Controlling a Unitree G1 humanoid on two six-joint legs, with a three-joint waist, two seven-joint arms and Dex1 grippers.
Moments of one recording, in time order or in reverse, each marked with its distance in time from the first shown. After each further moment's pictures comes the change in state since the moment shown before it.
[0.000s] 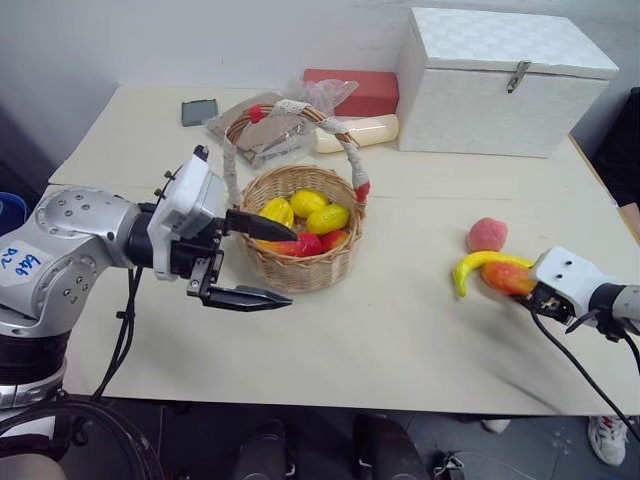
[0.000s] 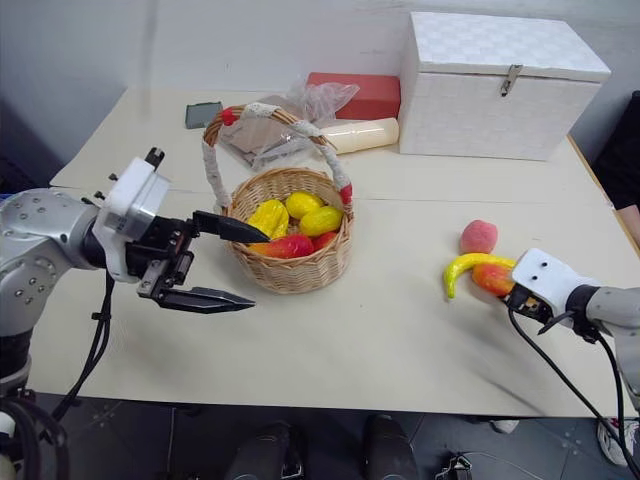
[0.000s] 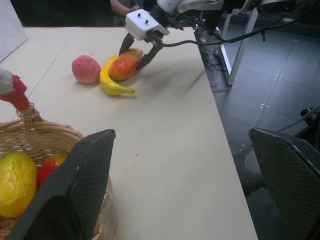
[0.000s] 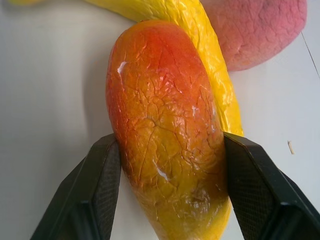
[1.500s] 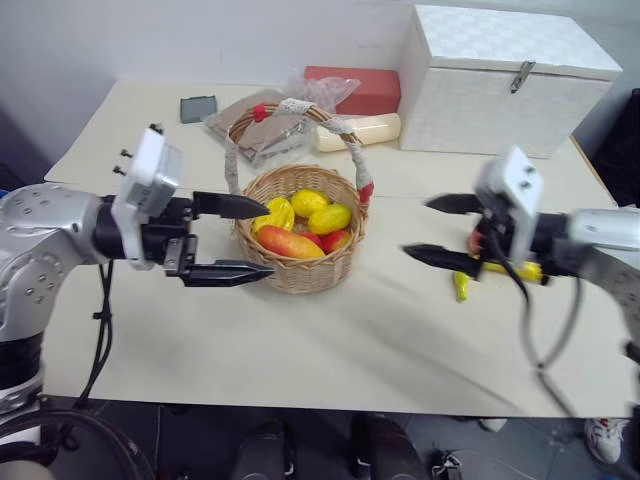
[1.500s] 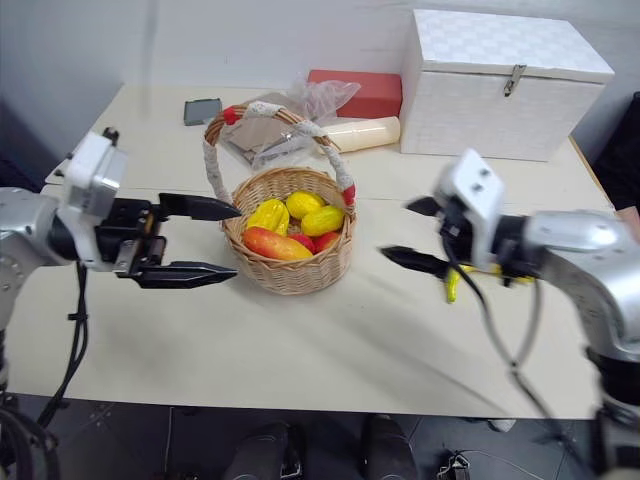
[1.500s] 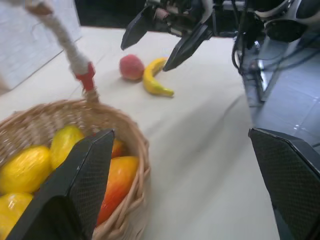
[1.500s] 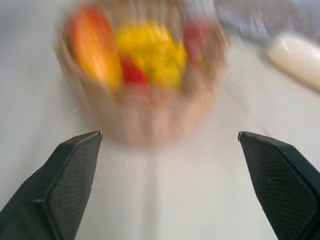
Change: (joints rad) left arm 0.010 -0.005 0.080 0.009 -0.049 0.041 0.071; right arm -0.391 -0.022 0.057 -0.391 0.492 0.545 0.053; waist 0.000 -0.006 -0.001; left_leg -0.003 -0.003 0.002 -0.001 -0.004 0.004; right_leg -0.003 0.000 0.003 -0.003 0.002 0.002
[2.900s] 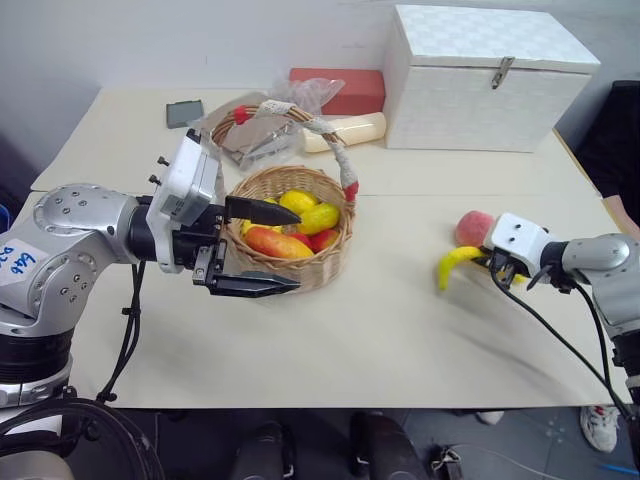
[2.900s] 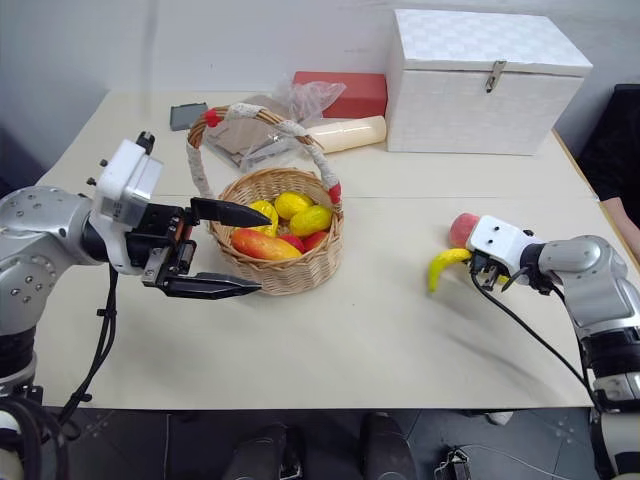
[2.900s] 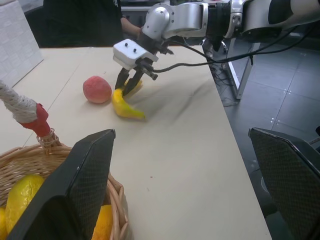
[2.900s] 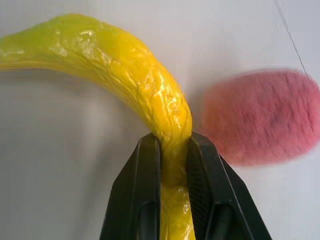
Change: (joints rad) left arm -0.020 -0.013 -0.036 -0.027 0.006 -0.020 0.013; right arm -0.027 0.138 0.168 0.576 -0.409 -0.532 0.159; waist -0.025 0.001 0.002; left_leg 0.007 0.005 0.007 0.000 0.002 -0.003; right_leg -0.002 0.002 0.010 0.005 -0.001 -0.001
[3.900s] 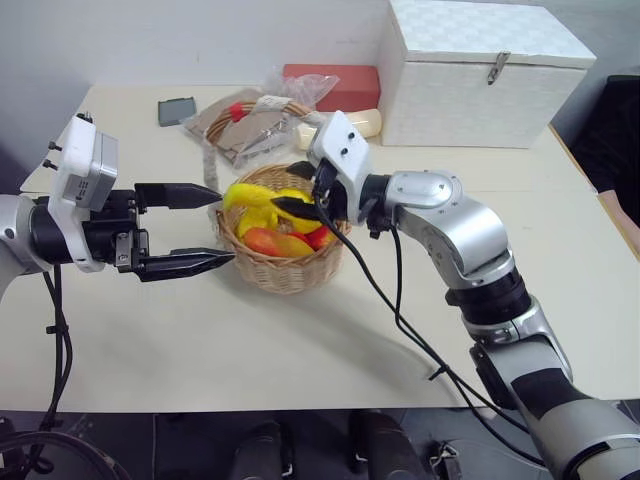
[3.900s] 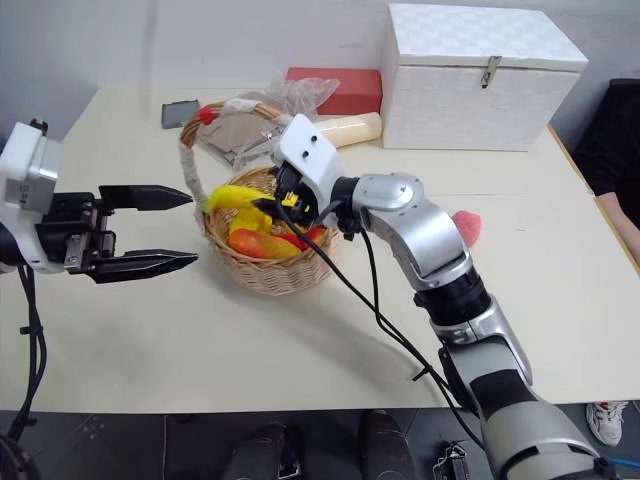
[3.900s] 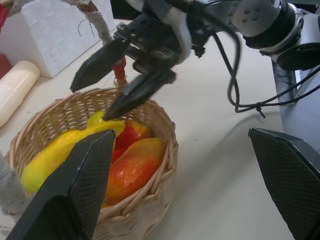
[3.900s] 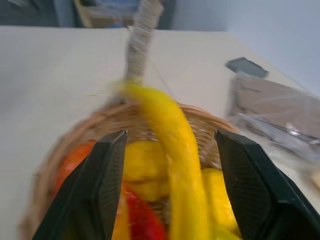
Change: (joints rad) left arm 0.190 0.136 0.268 0.016 -0.033 0.031 0.044; right arm -0.447 0.605 0.199 -0.326 0.239 0.460 -0.342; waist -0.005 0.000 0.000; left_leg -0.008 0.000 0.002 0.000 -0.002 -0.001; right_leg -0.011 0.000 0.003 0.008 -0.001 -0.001
